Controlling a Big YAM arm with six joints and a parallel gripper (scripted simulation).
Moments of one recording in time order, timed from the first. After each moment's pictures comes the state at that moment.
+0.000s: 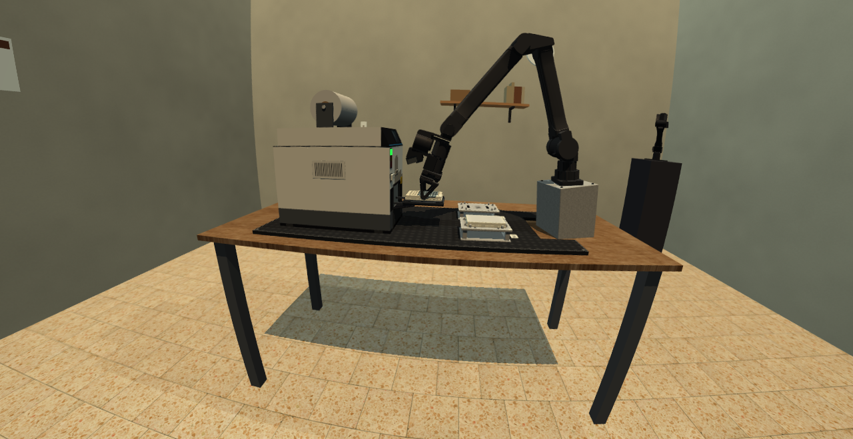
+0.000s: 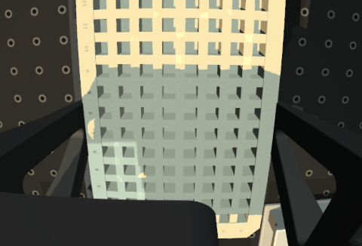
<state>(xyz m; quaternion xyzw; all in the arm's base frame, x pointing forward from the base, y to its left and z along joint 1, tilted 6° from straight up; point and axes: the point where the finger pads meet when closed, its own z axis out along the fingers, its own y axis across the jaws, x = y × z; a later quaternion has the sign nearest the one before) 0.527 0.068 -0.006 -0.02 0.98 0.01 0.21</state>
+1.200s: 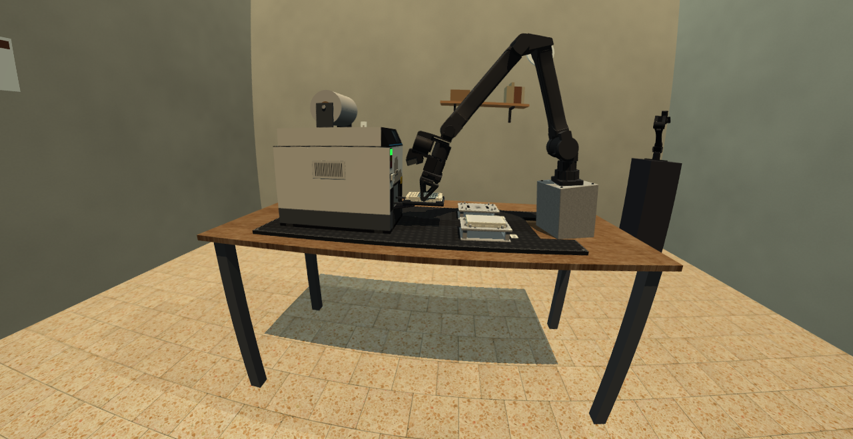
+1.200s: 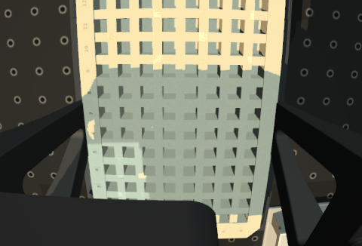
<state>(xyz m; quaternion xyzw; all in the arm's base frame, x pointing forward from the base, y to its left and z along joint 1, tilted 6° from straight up) 0.527 0.070 -0.010 -0.02 0.98 0.01 0.21</state>
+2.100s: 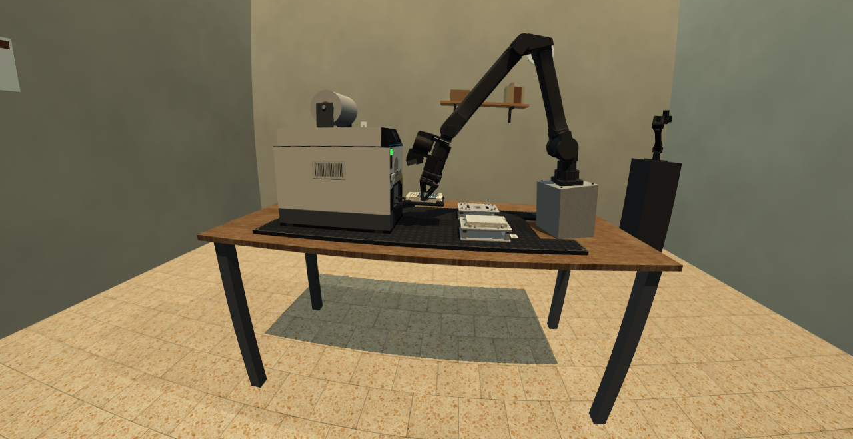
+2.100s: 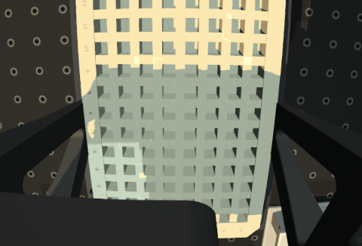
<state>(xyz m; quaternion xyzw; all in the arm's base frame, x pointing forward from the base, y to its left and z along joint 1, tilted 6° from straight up) 0.527 0.070 -0.010 -0.02 0.98 0.01 0.21</state>
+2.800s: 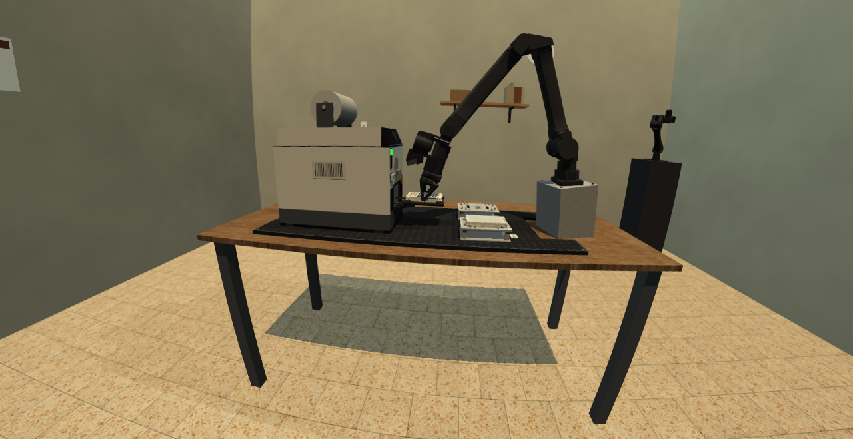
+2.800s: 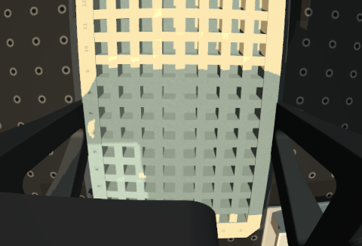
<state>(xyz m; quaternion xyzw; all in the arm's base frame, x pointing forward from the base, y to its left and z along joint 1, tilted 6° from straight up) 0.527 0.069 -0.010 -0.02 0.98 0.01 0.21</state>
